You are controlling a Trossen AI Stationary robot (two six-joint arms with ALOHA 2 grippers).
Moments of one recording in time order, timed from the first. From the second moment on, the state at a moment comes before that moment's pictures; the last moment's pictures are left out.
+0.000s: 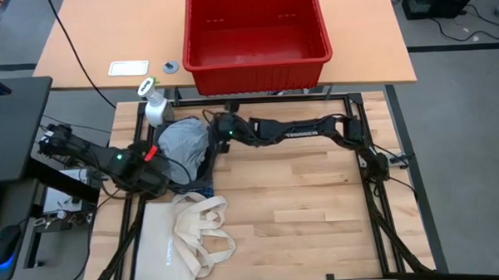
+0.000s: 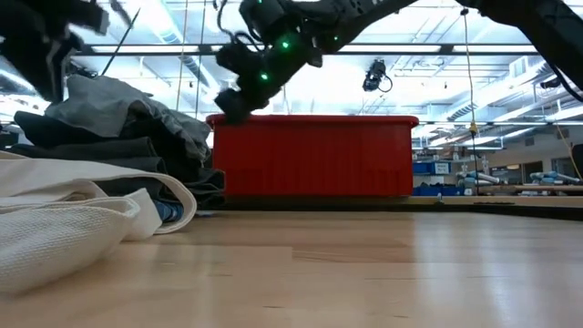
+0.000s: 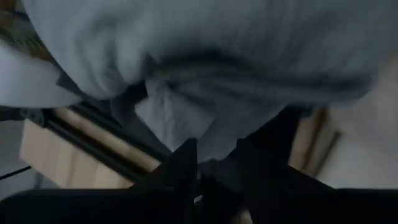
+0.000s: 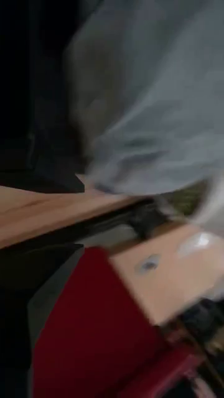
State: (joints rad) left arm -0.41 0.99 0.97 -1.57 -0.39 -0.79; right arm -0.16 2.18 1.79 -0.10 0.46 -0.39
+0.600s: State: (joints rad) left arm -0.46 0.97 1.02 -1.57 -0.30 -0.75; right arm -0.17 2.17 1.79 -0.06 -0.28 -0.39
